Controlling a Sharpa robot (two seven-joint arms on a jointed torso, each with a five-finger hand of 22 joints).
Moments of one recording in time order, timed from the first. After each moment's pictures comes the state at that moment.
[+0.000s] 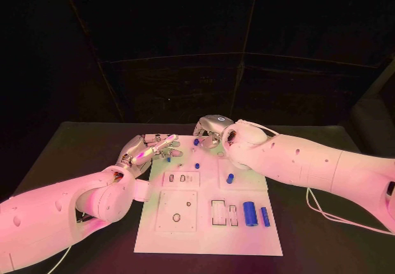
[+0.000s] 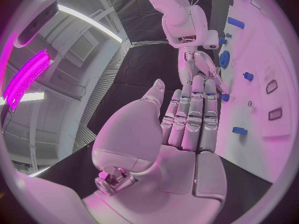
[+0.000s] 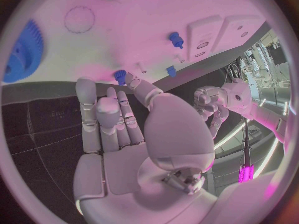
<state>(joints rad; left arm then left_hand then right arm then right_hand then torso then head) 1.15 -0.87 -0.05 1.62 0.01 -0.32 0.50 1.34 0.06 -0.01 0.07 0.06 0.98 0.21 0.11 0.07 1.10 0.15 0.16 0.07 1.15 0.10 0.24 0.21 0.17 0.93 0.22 0.32 0.14 1.28 -0.43 -0.04 1.12 -1.56 -0.30 -0.16 1.25 -0.08 0.45 -0.22 0.09 0.94 0.19 0.06 0.06 1.01 0.12 0.09 0.07 1.45 0.02 1.16 0.77 0.17 1.13 0.13 1.11 0.63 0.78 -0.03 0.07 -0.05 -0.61</state>
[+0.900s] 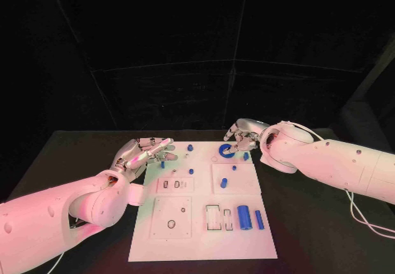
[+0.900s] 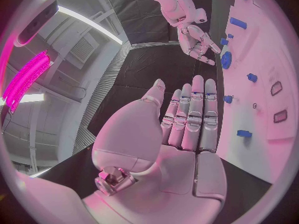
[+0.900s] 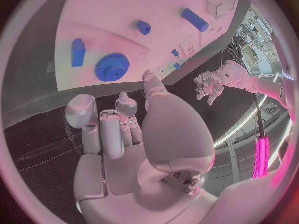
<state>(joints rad) 1.16 -0.89 -0.05 1.62 0.01 -0.32 0.49 1.34 0.06 0.00 0.07 0.06 0.98 0.21 0.11 0.07 1.10 0.15 0.16 0.07 1.15 0.10 0.24 0.21 0.17 0.93 0.22 0.32 0.14 1.28 -0.73 0.00 1.32 -1.36 -0.21 -0.18 1.32 -0.11 -0.04 0.11 0.27 0.89 0.15 0.11 0.07 1.29 0.06 1.15 1.00 1.47 -0.02 1.48 1.31 0.13 1.30 0.09 1.29 0.93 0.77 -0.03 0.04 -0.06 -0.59</state>
